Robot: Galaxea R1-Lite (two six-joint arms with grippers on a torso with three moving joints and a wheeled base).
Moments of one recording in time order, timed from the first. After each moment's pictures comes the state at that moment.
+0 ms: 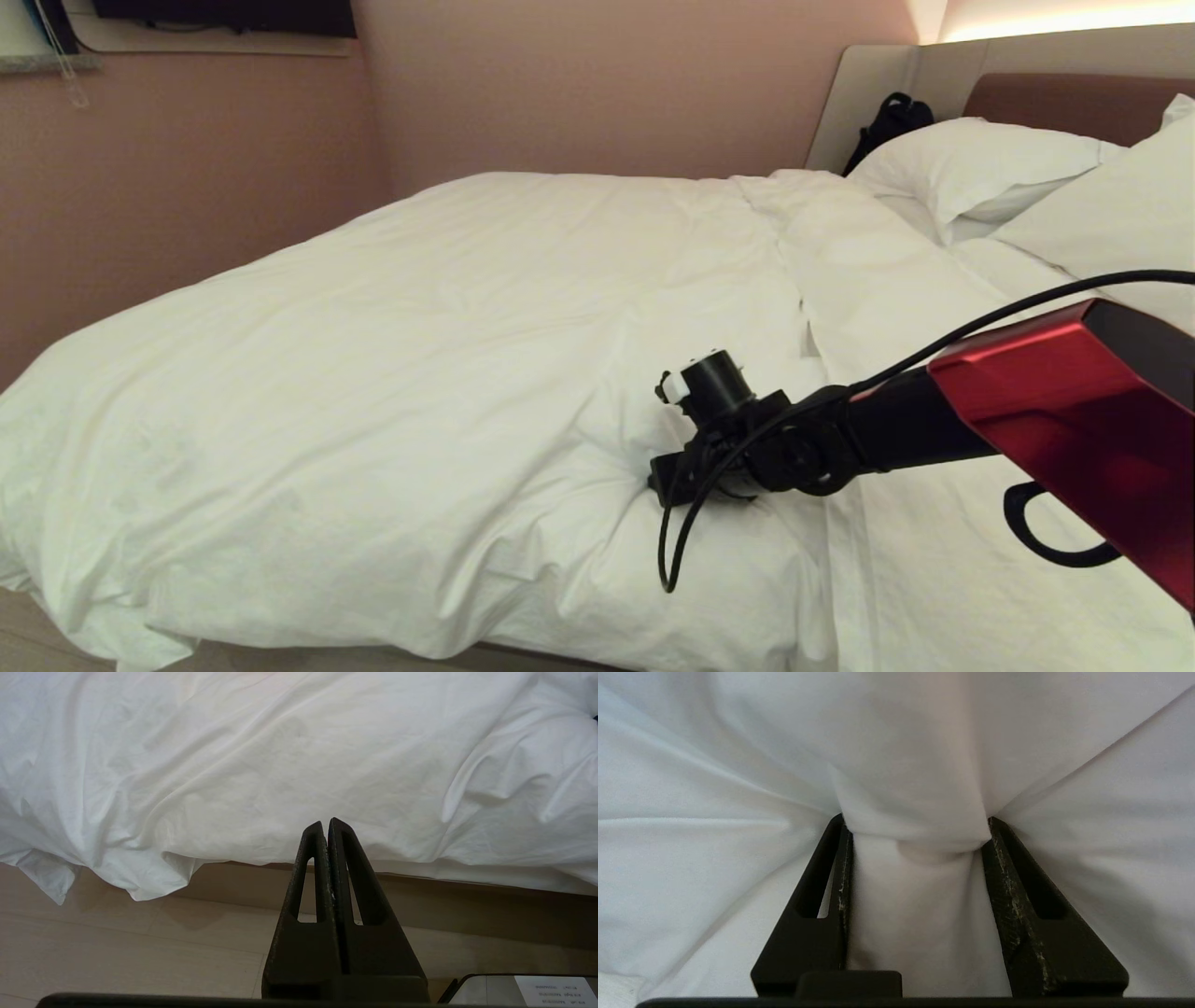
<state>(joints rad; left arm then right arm) 0.00 0.00 -0.04 0.10 0.00 0.03 0.63 2.23 -1.45 0.07 -0.12 0.28</state>
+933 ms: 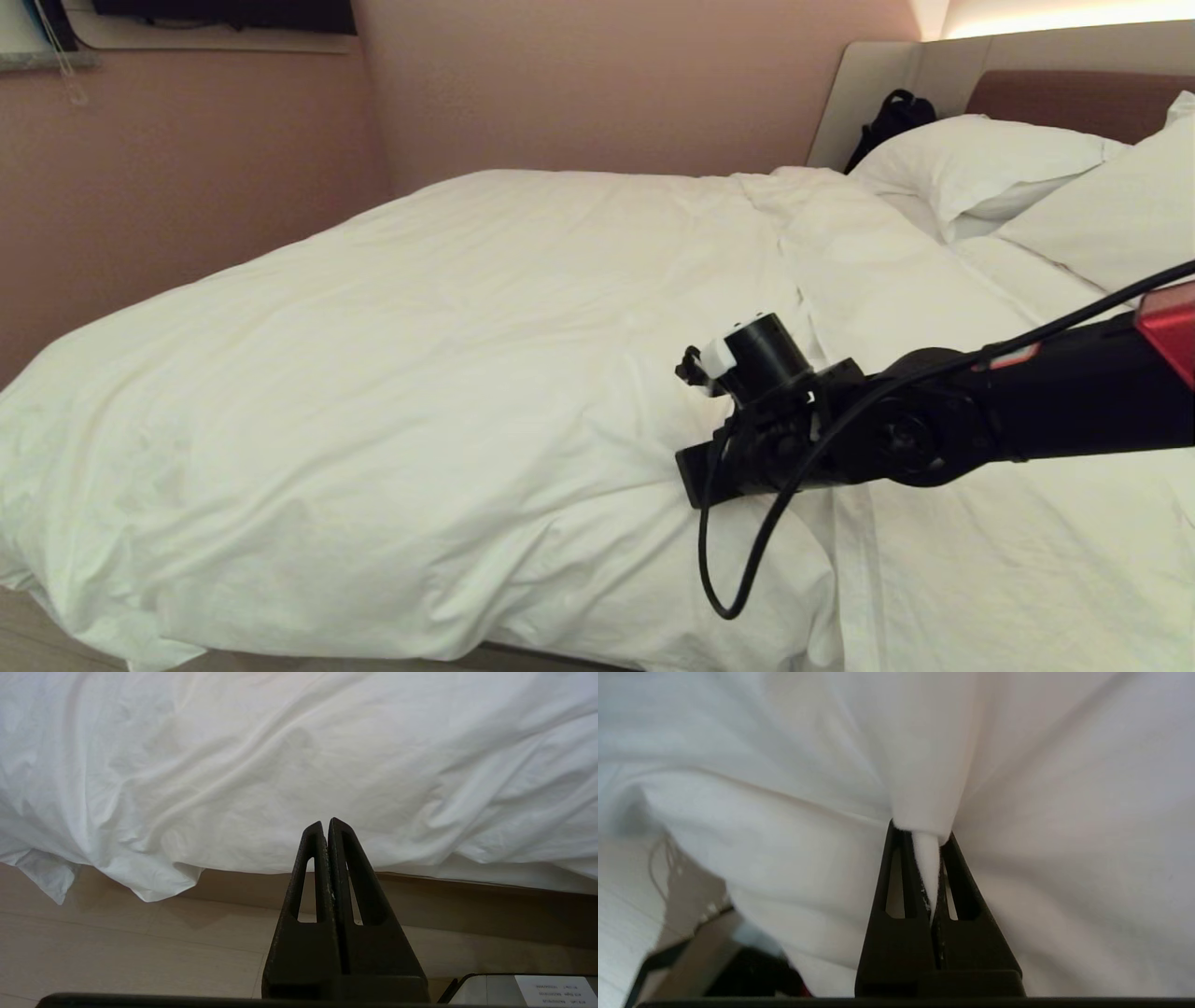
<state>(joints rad) 0.00 0.00 -0.04 0.10 0.00 0.03 0.68 1.98 -1.33 0.18 -0.13 0.20</state>
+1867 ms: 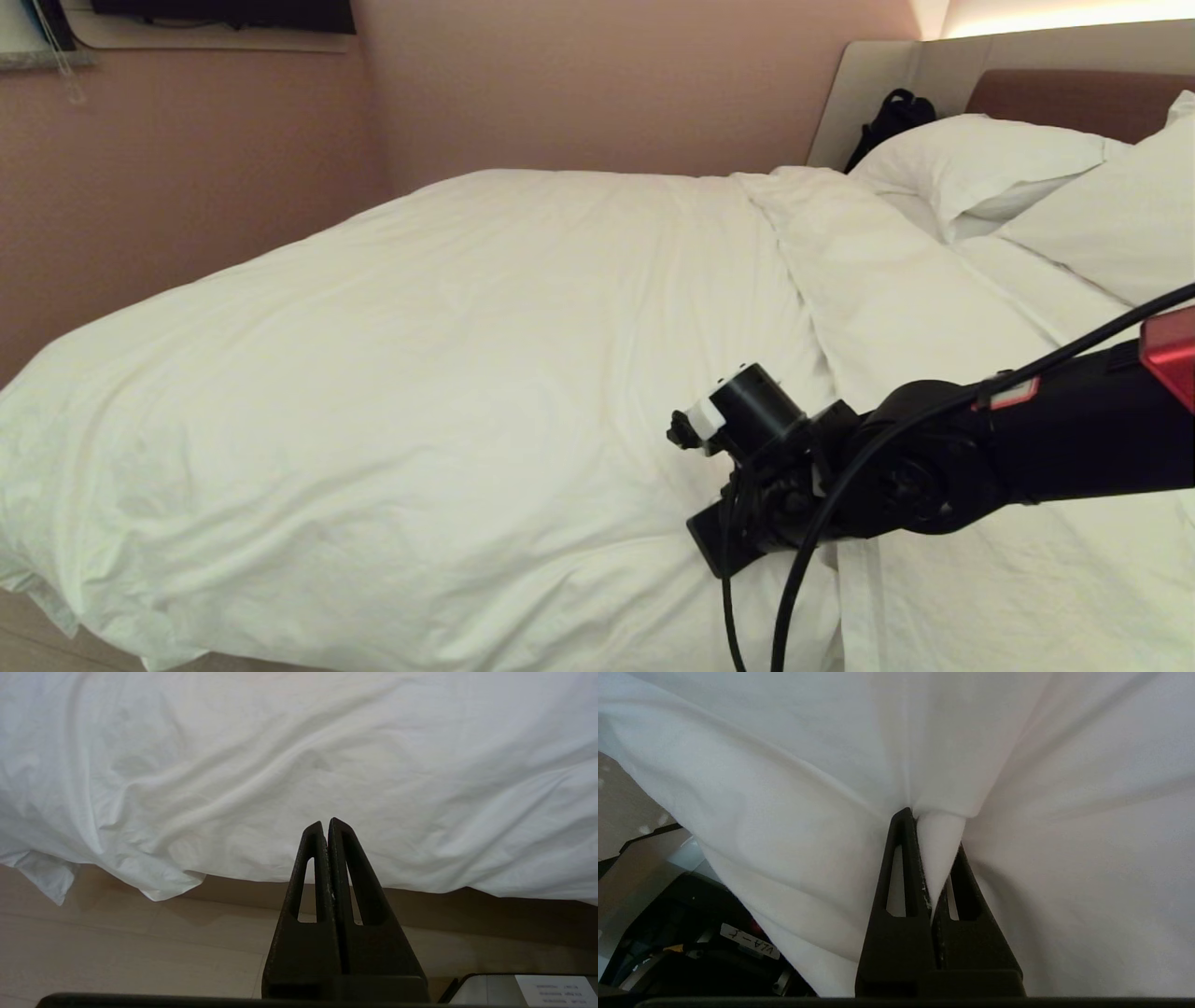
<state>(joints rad) 0.00 0.00 -0.04 0.10 0.00 0.03 0.76 1.98 -1.24 0.28 -0.15 0.14</state>
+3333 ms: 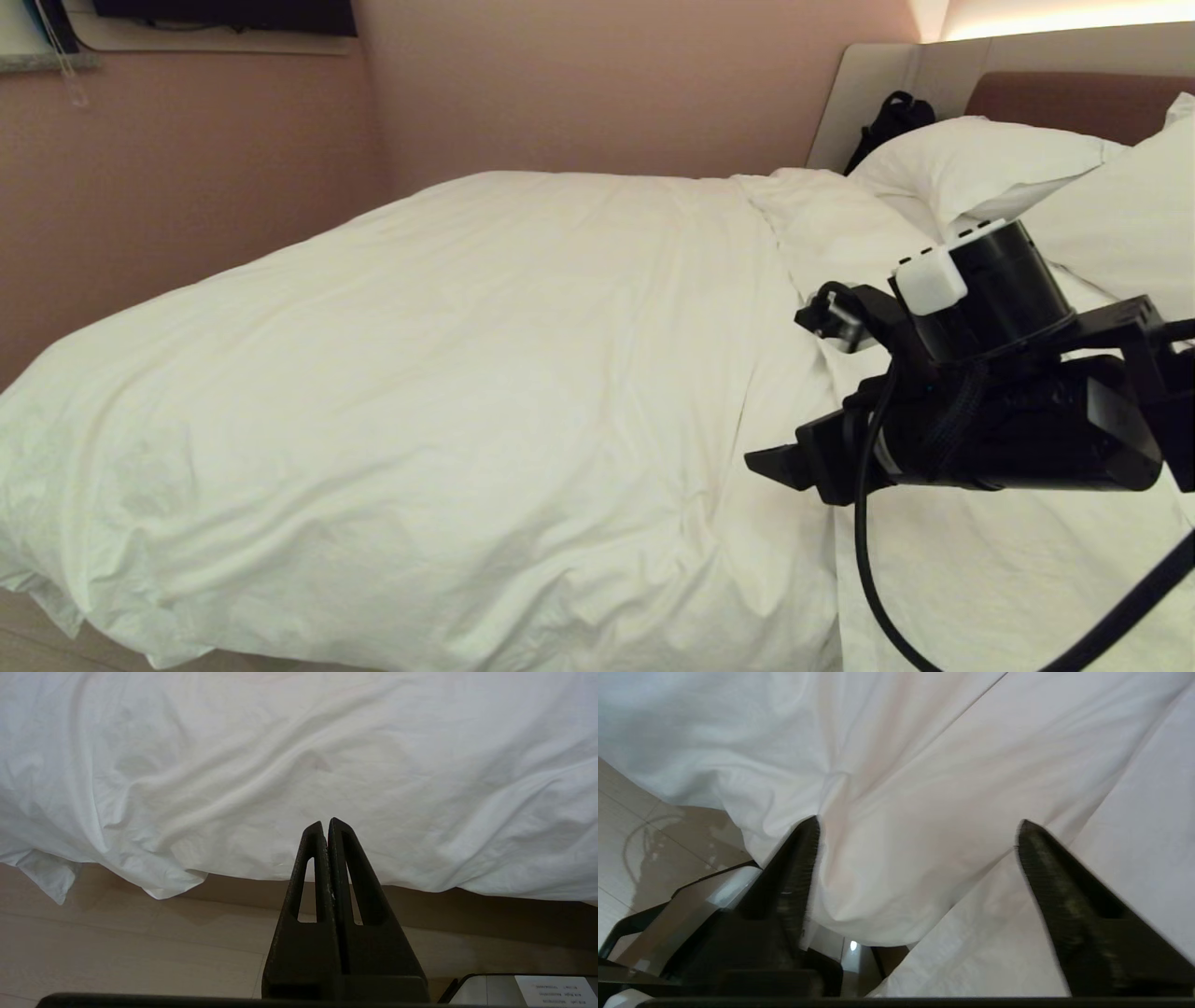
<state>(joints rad) 0.00 0.00 -0.04 0.10 0.00 0.03 0.66 1.60 -1.19 0.29 -0.20 0.10</state>
